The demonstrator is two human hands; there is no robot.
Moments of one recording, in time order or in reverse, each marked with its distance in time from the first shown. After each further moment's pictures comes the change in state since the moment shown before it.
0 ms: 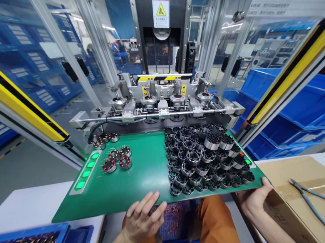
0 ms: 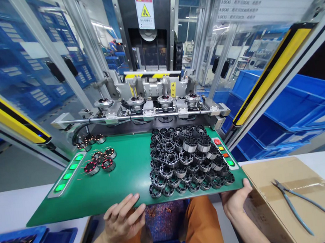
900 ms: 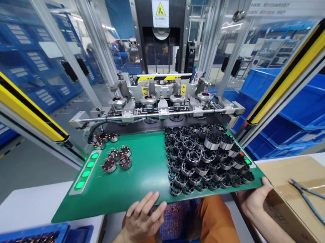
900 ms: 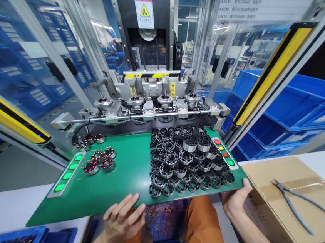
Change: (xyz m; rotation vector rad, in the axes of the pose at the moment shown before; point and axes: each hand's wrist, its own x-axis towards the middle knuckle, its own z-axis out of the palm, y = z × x) left_hand -0.002 0.000 0.001 -0.001 -0.009 0.002; right_hand -0.001 -0.001 0.002 -0.023 0.021 -0.019
